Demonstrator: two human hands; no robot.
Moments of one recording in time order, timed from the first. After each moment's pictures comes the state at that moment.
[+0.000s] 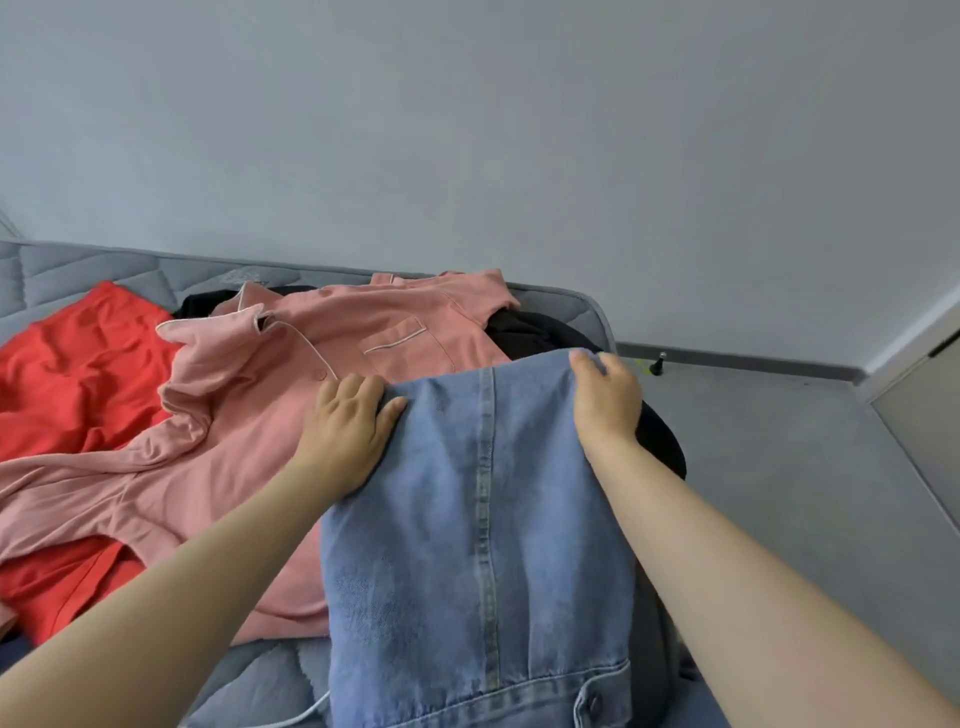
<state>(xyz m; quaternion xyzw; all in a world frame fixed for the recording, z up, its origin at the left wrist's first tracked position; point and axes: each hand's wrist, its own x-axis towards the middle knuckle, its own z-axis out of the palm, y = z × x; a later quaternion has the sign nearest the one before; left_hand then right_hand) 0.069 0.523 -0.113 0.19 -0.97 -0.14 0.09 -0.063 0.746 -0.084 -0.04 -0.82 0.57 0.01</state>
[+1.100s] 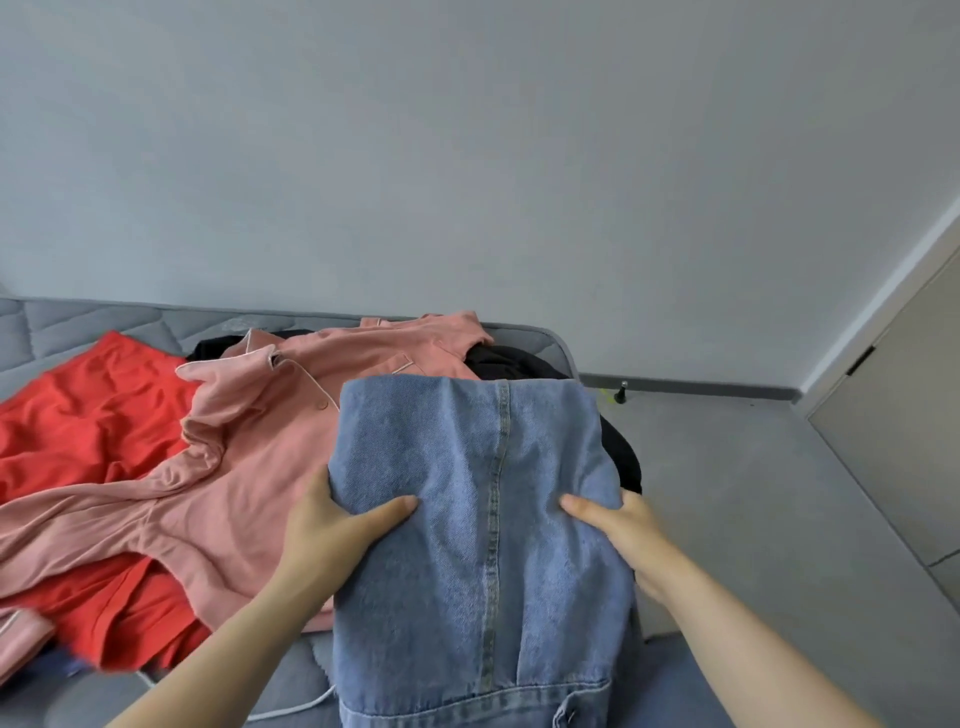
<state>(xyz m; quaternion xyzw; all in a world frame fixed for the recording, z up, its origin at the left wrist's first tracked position) 0.172 0.587 -0.068 0.32 -0.76 -0.53 0.18 0.047 0.859 -0.078 0.01 -0.73 0.64 -0.27</state>
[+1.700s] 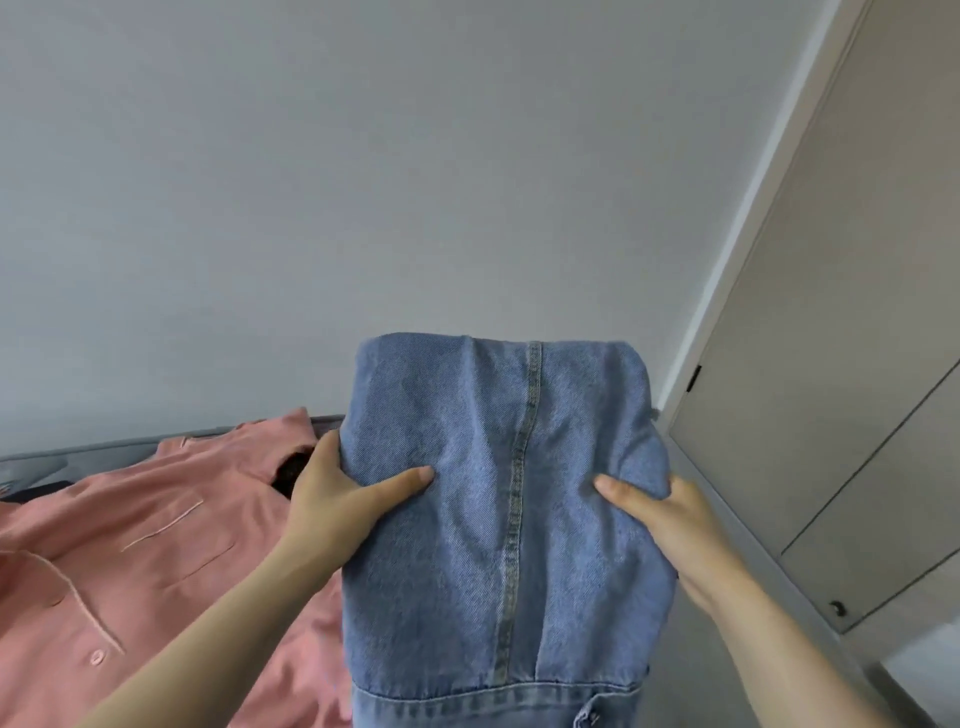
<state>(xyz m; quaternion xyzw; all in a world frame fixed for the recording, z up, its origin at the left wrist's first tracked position) -0.036 0.748 0.040 0.15 -0.79 -0.59 0.12 -0.064 1.049 0.032 -0.01 -0.71 0.70 -0.07</state>
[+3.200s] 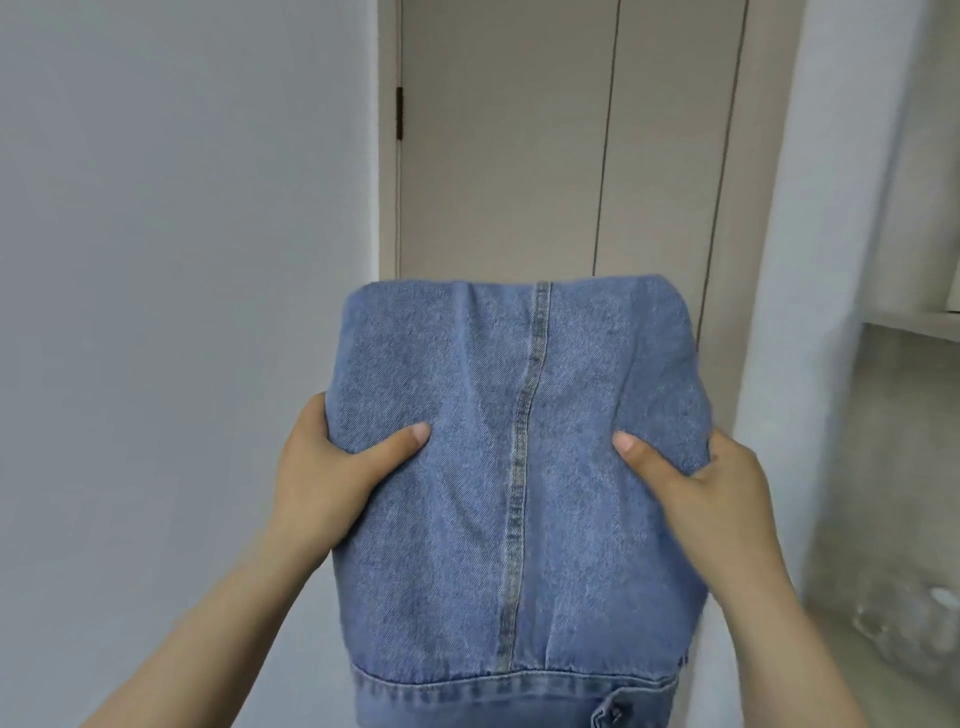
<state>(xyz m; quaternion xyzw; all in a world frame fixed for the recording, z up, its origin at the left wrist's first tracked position) -0.343 1.097 0.653 -0.28 -0.68 -0.67 0.11 -0.159 1.305 0.646 -0.15 -0.71 0.41 0.55</state>
